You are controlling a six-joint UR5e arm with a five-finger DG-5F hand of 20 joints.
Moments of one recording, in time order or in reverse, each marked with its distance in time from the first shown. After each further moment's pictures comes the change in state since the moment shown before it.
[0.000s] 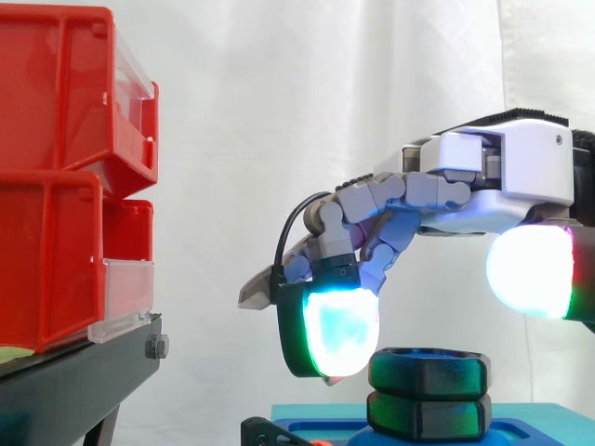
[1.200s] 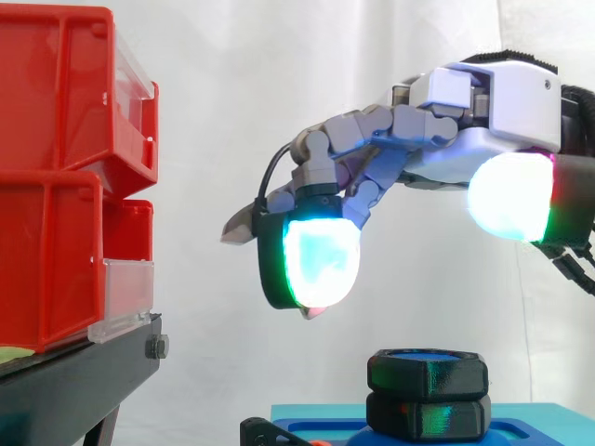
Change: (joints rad) arm 0.014 0.000 0.066 -0.029 0.003 0.013
